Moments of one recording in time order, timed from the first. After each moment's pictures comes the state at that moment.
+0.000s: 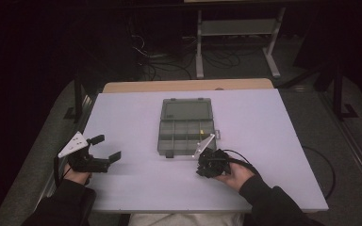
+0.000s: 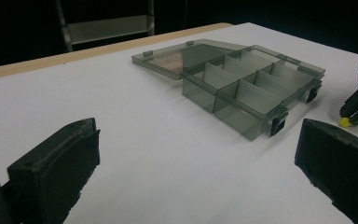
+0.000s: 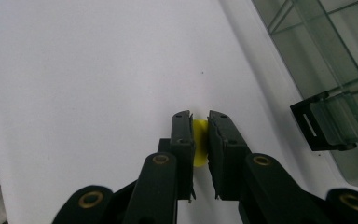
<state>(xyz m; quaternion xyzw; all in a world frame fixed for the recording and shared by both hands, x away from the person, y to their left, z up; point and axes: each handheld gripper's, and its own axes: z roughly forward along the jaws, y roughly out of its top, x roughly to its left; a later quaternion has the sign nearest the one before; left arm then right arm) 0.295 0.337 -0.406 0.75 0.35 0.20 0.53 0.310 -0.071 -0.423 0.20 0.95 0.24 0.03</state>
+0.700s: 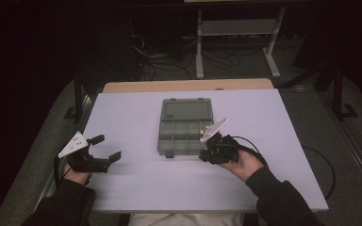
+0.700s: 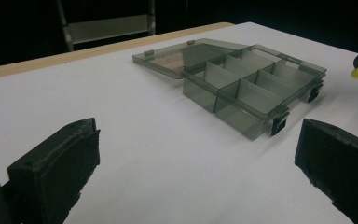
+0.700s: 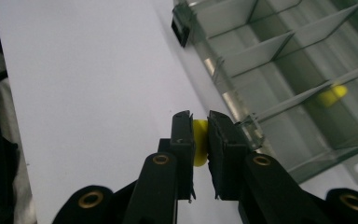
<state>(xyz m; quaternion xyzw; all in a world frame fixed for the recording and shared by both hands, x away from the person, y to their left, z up) 0.295 0.337 -0.406 0.75 0.35 0.20 0.53 0.321 -0.092 -0.371 0.22 0.93 0.30 0.05</state>
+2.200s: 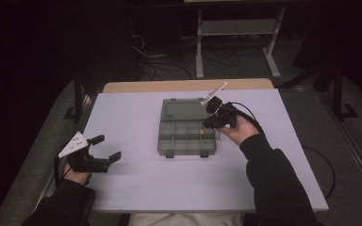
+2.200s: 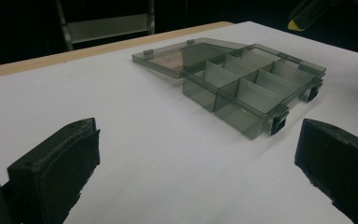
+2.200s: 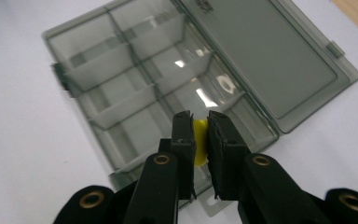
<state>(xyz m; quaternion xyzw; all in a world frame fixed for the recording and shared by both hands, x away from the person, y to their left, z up) 0.295 0.337 -0.406 0.75 0.35 0.20 0.53 0.412 -0.097 -0.344 0.29 0.91 0.27 0.09</state>
